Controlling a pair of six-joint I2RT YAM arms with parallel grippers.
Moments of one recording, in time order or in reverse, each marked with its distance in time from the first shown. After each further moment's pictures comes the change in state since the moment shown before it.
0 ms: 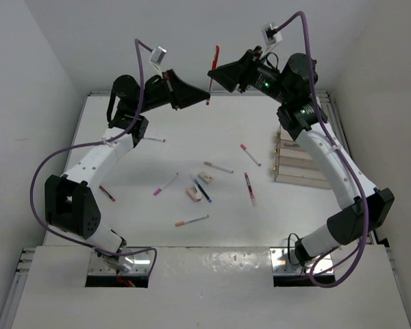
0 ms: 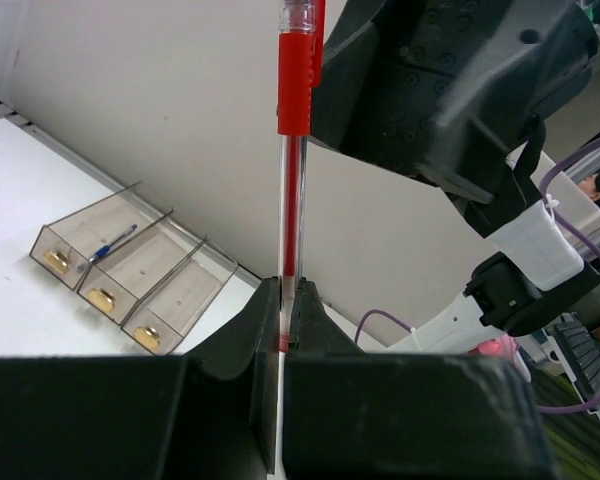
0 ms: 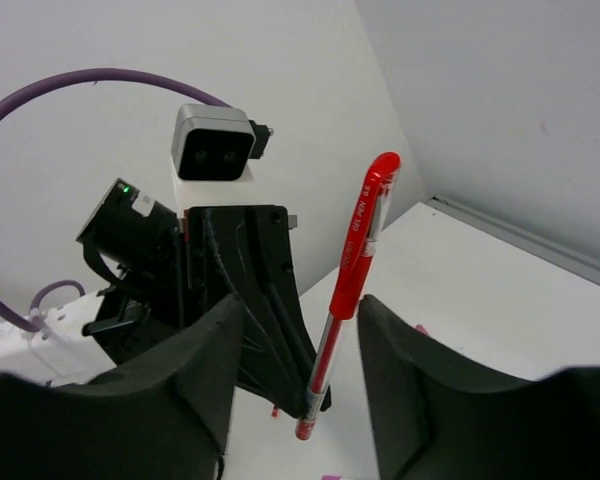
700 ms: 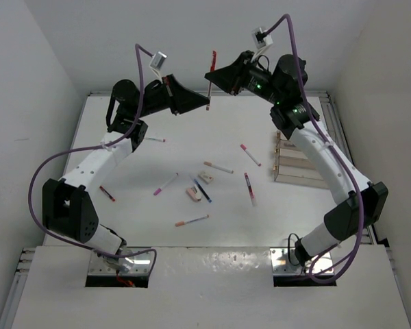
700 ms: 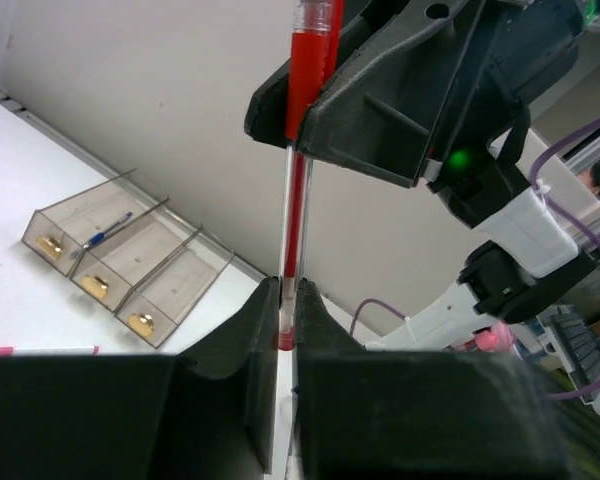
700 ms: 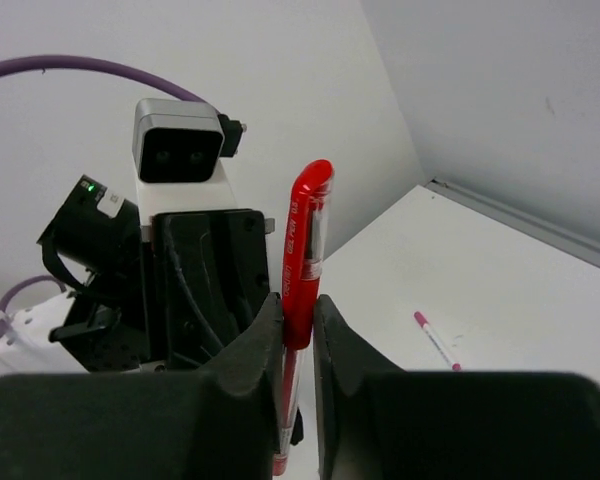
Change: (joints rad) left arm -0.006 -0.039 -0.058 0.012 0.005 -0.005; right arm 0.022 0.040 -0.003 -0.006 0.023 -0.031
